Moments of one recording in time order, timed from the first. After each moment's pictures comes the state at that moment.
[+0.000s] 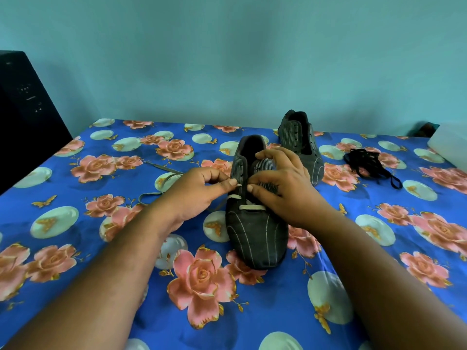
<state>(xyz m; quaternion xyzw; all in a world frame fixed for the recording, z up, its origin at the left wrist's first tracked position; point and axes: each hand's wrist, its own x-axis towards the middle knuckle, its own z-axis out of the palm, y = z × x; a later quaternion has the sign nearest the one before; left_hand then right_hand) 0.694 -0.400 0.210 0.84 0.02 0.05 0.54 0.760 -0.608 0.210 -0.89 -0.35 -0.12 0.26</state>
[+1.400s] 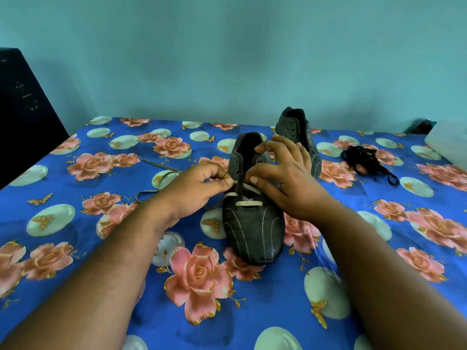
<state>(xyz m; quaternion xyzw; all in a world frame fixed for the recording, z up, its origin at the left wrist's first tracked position) 0.694 -0.397 0.212 0.86 -0.01 0.03 0.51 0.773 -0.619 0.209 -0.86 -0.42 -0.18 0.23</state>
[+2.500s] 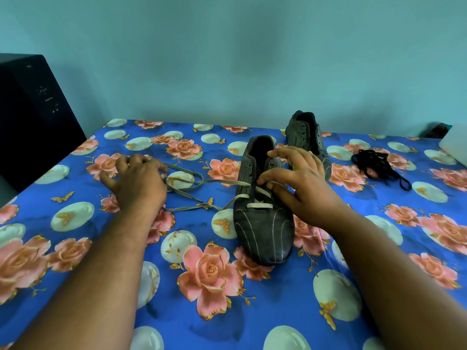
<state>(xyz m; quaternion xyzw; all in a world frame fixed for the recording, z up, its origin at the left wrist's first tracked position) 0.687 -0.323 0.201 0.92 0.34 0.16 0.07 0.773 -0.628 0.205 -0.85 -0.43 -0.18 0.23</state>
